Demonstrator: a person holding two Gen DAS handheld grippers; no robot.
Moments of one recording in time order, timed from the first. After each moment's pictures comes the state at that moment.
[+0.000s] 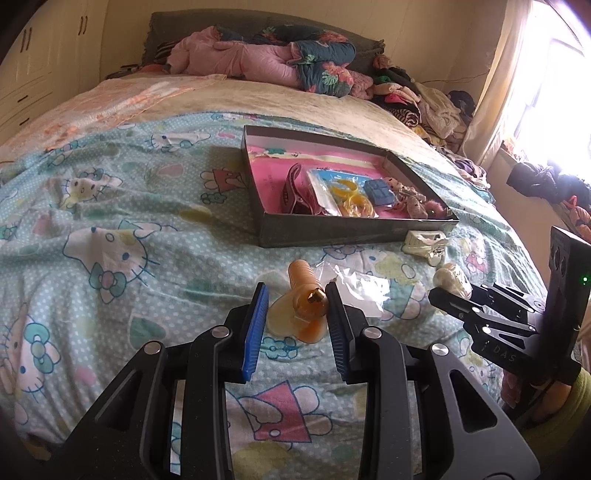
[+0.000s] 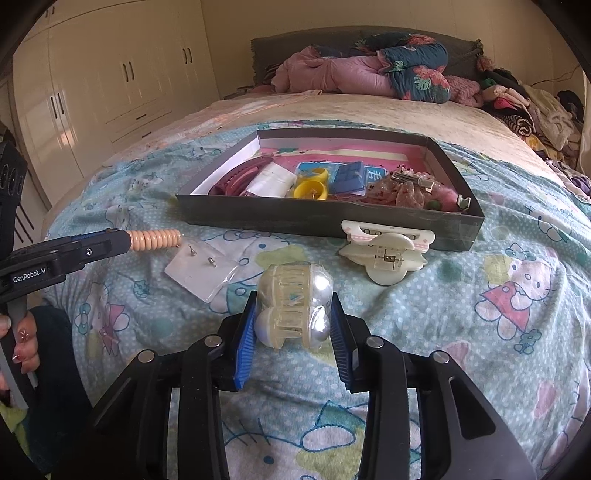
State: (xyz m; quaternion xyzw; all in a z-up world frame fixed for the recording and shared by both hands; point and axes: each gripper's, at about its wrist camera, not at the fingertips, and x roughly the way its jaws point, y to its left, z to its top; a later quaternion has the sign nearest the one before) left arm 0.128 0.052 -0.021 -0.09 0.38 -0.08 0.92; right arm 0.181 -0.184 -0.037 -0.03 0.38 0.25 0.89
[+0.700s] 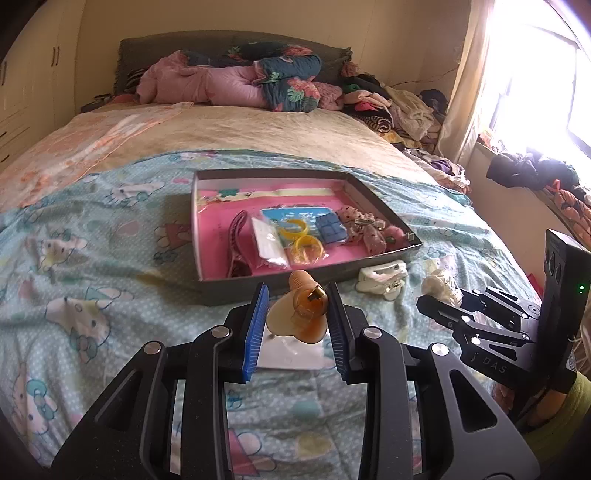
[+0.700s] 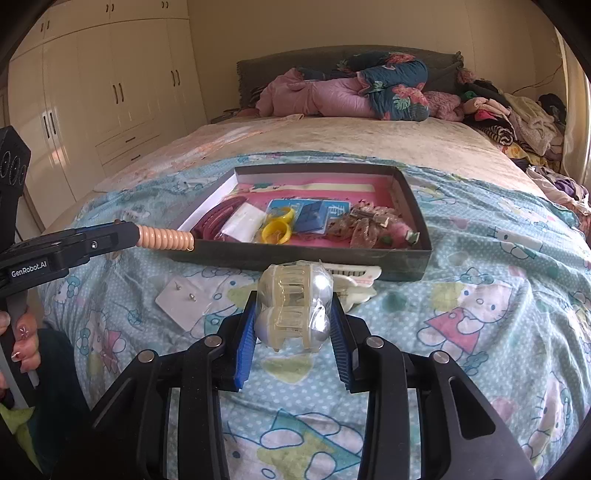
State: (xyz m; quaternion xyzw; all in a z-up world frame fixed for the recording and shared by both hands) left arm 0.153 0.004 0.018 -0.05 0.35 -0.12 0.93; right arm 0.184 -0.219 -0.005 -0.02 0.34 0.23 0.91
